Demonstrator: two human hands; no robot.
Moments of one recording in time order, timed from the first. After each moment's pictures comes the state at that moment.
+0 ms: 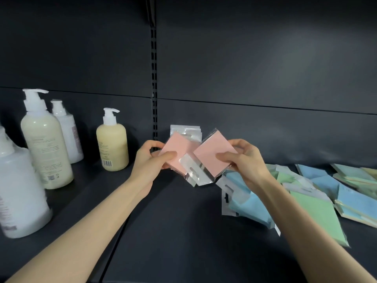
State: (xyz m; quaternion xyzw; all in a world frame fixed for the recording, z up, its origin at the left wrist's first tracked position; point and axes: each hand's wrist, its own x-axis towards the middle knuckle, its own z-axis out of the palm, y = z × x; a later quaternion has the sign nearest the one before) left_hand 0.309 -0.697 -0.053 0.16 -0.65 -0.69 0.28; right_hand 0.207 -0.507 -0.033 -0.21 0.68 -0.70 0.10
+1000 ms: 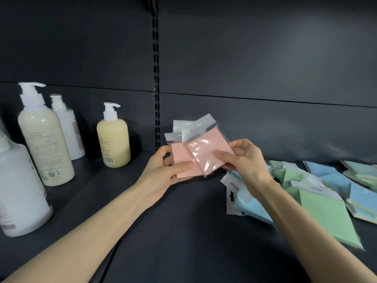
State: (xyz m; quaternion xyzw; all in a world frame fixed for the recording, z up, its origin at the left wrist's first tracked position) left_hand 0.311 -0.688 -0.070 0.07 -0.59 -0.79 0.16; right_hand 0.219 -0.519 -0.043 -0.20 0.67 -0.71 0.08
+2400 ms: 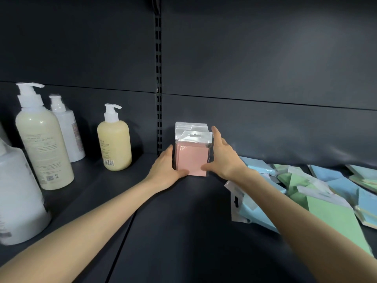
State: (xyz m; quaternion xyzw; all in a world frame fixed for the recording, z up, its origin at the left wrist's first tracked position) left_hand 0.262 -0.722 -0.092 0.15 -0.90 -0.36 0.18; right_hand 0.180 -0.571 -0.050 -0.33 0.91 -0.26 -0.02
